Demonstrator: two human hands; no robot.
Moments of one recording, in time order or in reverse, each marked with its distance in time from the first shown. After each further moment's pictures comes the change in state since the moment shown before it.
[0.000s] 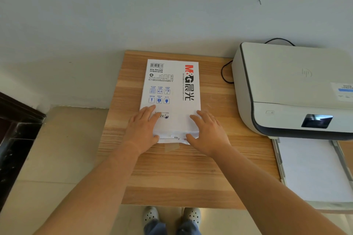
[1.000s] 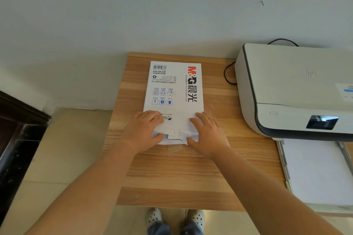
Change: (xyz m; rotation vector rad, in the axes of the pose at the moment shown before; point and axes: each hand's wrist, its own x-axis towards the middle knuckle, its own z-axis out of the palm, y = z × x) left_hand 0.001 -0.019 -0.002 -0.095 0.265 0.246; right_hand 0.002 -0.005 0.007 -0.011 -0.003 -0.053
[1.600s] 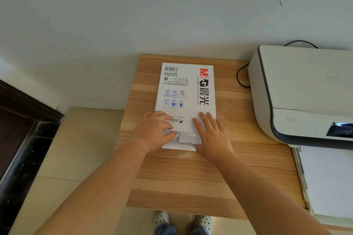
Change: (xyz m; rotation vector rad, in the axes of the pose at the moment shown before) left_hand 0.006 -0.003 -0.006 -0.149 -0.057 -0.111; right_hand 0.018 -0.009 0.028 -0.281 -0.009 -0.072
